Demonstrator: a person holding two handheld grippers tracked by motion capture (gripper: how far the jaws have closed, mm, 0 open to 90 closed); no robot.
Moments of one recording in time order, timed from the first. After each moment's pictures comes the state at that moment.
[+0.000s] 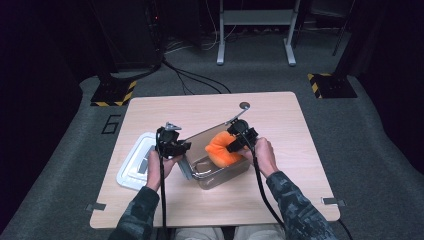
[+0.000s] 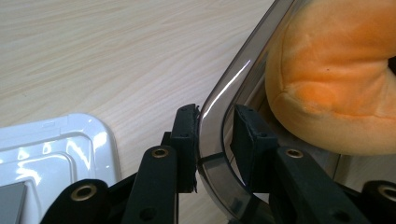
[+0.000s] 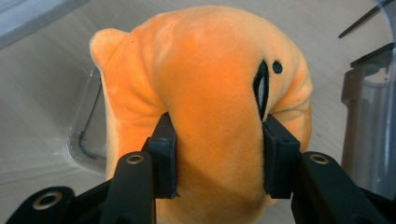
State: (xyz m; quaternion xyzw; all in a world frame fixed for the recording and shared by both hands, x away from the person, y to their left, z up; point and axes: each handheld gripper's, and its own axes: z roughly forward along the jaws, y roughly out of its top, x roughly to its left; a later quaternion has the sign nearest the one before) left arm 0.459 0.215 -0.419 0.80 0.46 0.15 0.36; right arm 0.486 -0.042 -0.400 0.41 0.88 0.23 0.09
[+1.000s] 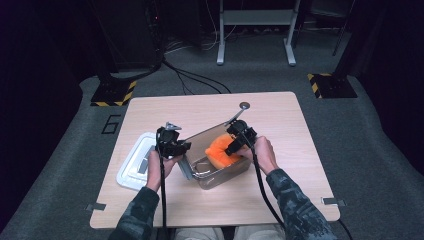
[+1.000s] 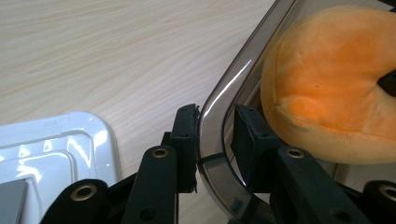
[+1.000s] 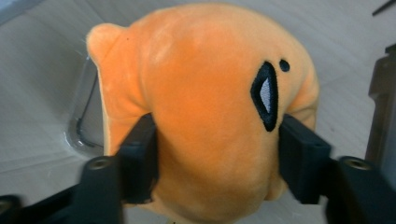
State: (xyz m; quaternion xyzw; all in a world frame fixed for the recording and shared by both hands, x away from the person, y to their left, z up) left arm 0.459 0.214 -0.419 0.79 0.47 0.15 0.35; right arm 0.497 -0.042 -0.408 0.40 0.89 0.21 0.06
